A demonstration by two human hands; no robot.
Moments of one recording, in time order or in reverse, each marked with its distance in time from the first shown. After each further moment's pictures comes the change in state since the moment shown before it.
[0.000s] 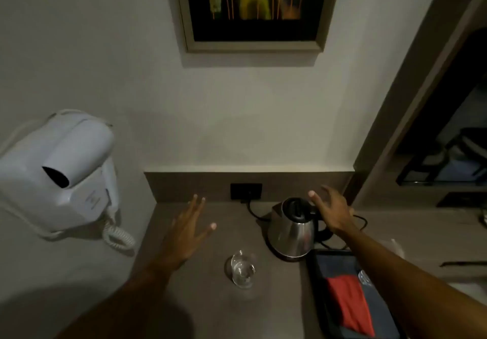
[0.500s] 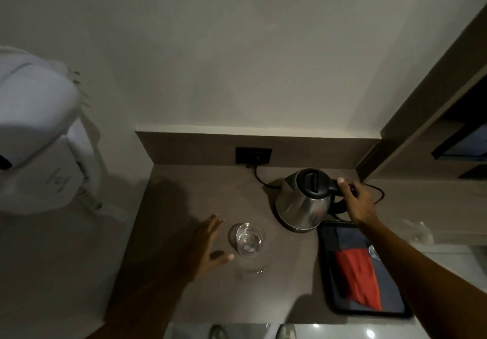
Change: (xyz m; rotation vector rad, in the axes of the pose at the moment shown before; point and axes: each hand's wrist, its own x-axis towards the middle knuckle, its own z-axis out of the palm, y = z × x) left_hand -0.051 -0.030 0.085 -0.045 -0.297 0.039; right_hand 0.010 0.049 0.033 0.273 0.014 0.122
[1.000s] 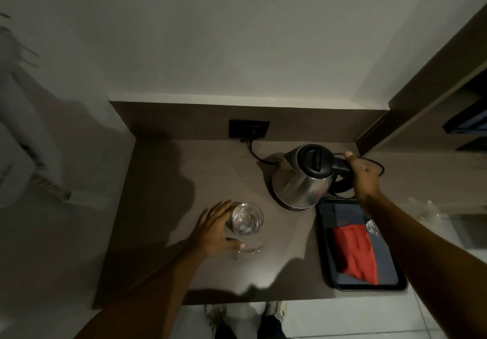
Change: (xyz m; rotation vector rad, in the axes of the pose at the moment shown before) left_hand 0.042 -0.012 0.064 -0.114 -0.108 -0.020; right_hand 0.019 0.021 0.007 0.181 0.042 0.202
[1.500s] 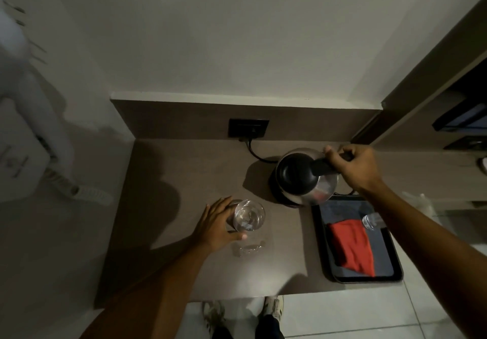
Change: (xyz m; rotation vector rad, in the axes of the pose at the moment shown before) left_hand 0.008 -0.003 0.003 0.005 0.006 0.003; right_hand -0.039 -0.064 0.012 -0.293 -0.139 -0.473
